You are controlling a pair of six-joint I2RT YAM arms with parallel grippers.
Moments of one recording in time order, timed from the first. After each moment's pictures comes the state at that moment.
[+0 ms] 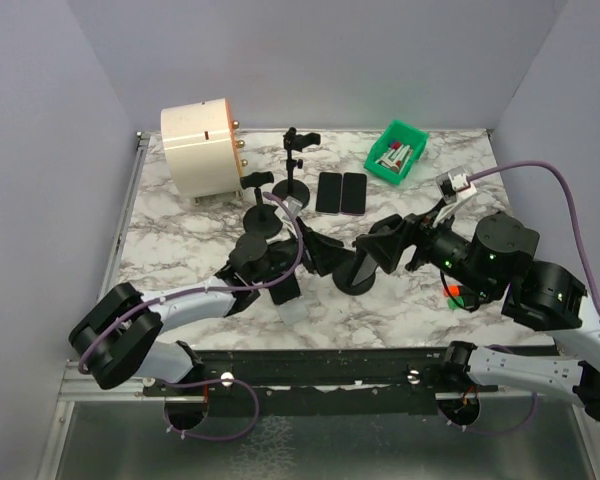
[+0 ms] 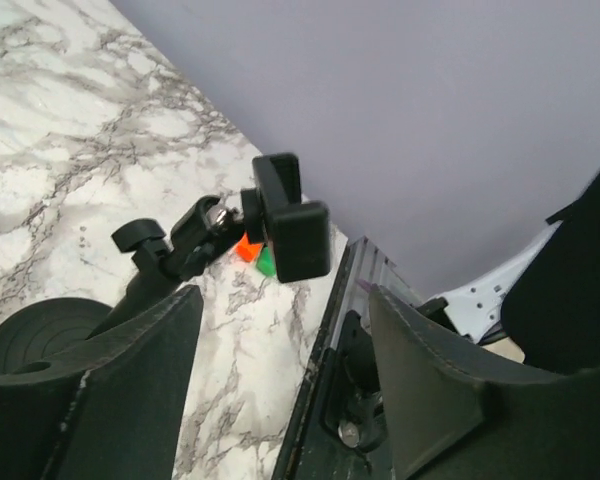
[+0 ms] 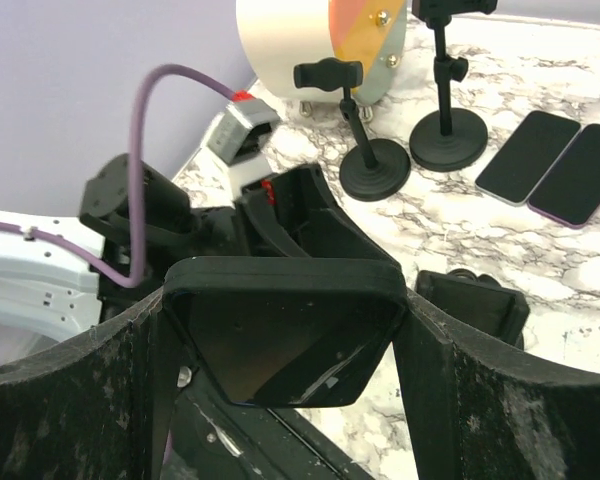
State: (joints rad) left arm -0.81 1.37 0.56 0.93 0.35 -0.76; right arm 1.05 0.83 1.28 -0.62 0.30 0.43
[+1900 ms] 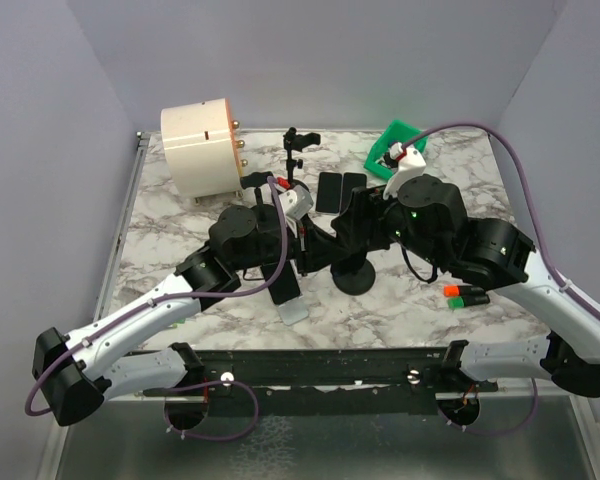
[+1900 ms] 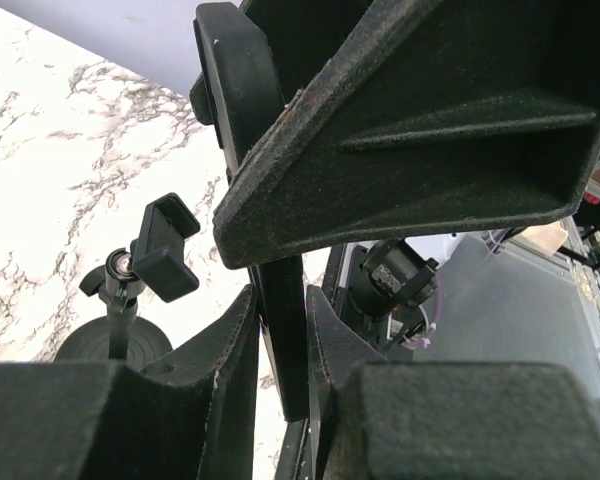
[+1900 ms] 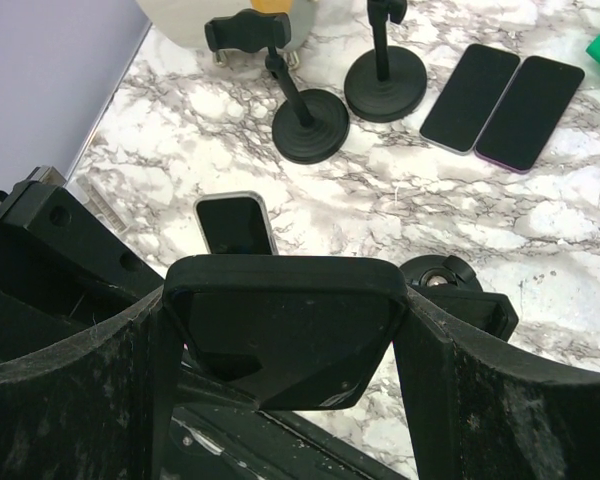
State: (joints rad) left arm -0.87 1.06 0.91 0.16 0.49 -0.37; right arm 1.05 1.17 1.57 -0.84 0.41 0.50
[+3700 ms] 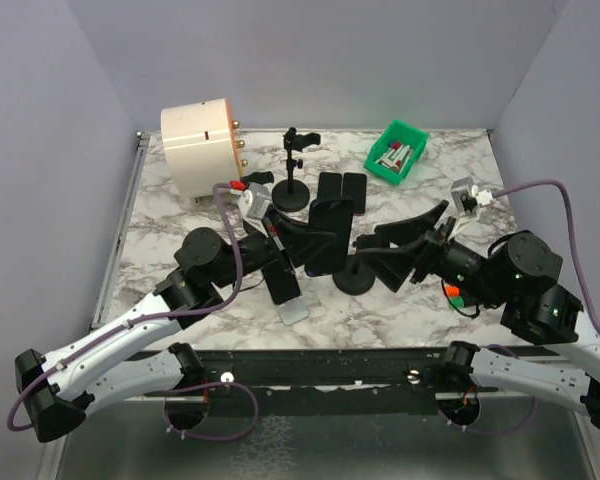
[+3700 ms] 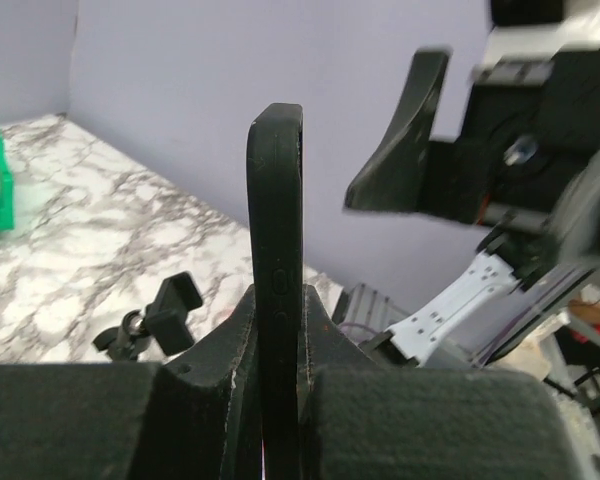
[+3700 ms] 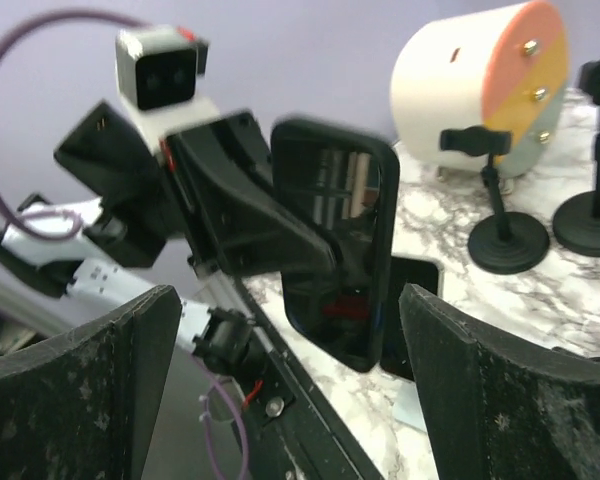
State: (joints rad) left arm -0.92 0.90 0.83 0.29 0.22 -0.48; right arm 1.05 0.74 1.15 -0.32 0.10 0.46
